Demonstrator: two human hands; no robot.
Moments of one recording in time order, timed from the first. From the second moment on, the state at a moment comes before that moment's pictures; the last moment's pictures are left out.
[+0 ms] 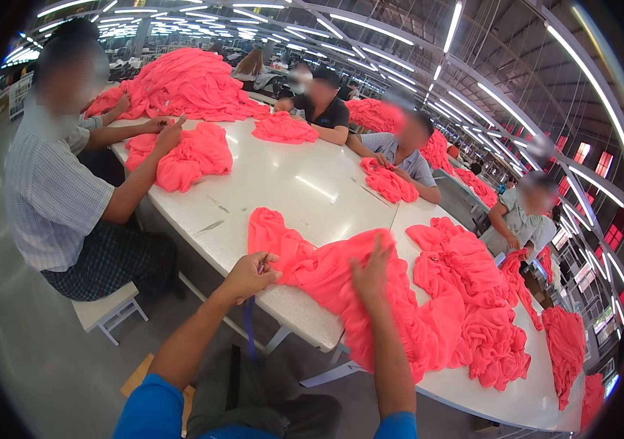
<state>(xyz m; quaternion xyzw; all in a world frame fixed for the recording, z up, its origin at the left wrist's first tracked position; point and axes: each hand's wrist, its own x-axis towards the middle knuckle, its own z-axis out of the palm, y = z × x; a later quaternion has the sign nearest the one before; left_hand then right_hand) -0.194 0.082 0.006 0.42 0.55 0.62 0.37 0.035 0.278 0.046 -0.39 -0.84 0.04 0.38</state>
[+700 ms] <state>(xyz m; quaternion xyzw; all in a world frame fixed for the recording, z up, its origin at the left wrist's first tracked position) -0.215 0.204 0.011 0.36 0.42 0.68 0.48 0.138 0.108 0.022 -0.32 -0.92 0.03 0.21</state>
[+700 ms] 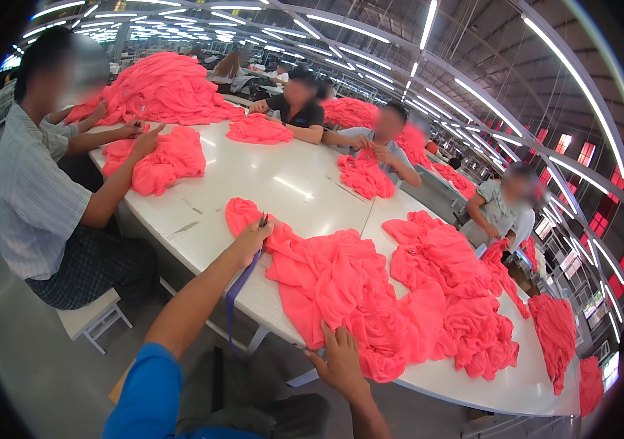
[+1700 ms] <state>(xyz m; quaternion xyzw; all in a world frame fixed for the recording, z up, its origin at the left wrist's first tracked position) -0.153 0.229 0.007 0.52 0.47 0.51 0.50 0.113 0.325 -0.005 -0.33 -0.89 0.07 0.30</state>
